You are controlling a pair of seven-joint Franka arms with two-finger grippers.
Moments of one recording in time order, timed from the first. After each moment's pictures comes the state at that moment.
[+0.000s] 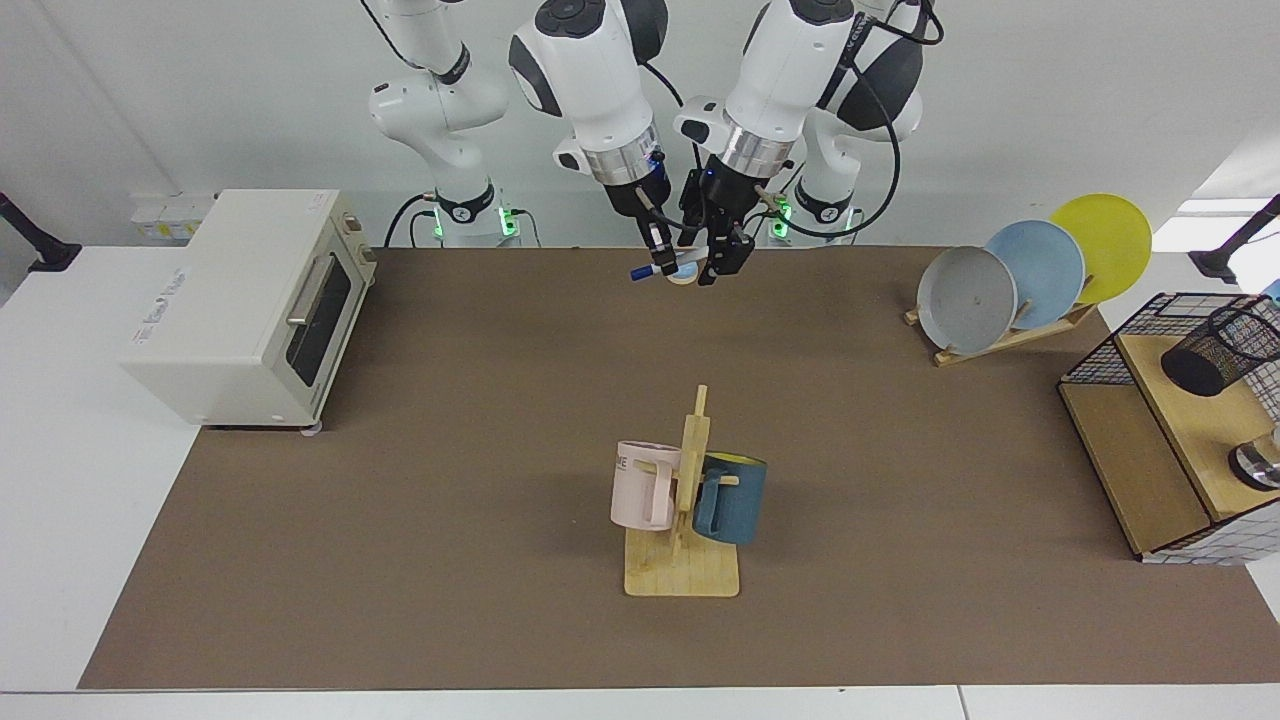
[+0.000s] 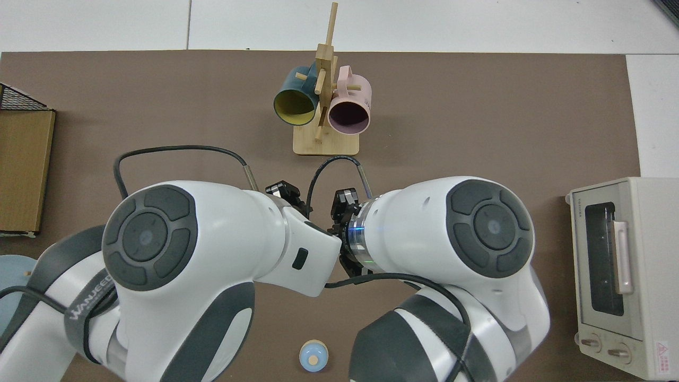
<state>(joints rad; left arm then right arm) -0.42 -0.06 -0.16 -1.82 -0.23 1.94 0.77 0.33 0.04 0.27 -1.75 0.25 1.98 1.91</state>
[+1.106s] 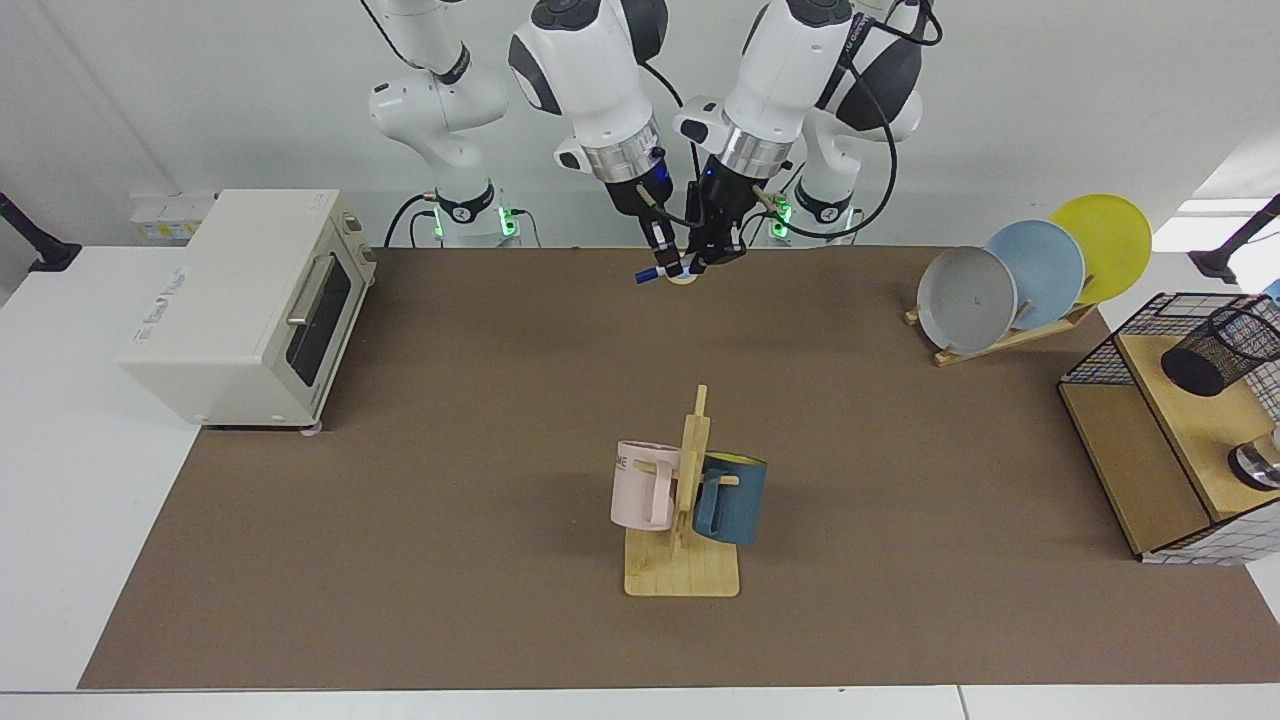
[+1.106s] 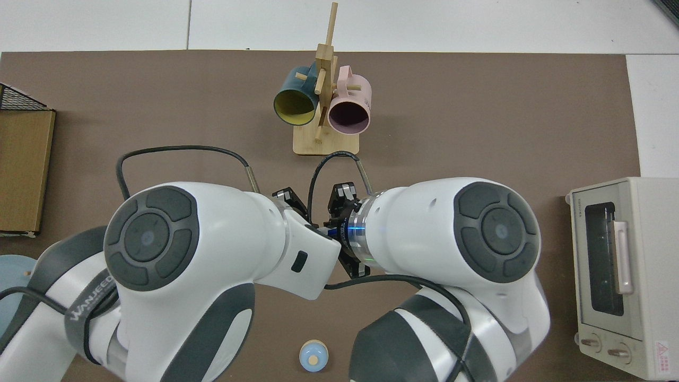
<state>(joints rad) -0.42 -0.06 -0.15 -1.83 -0.23 1.94 0.79 0.33 0.04 0.27 -1.75 0.25 2.02 1.91</state>
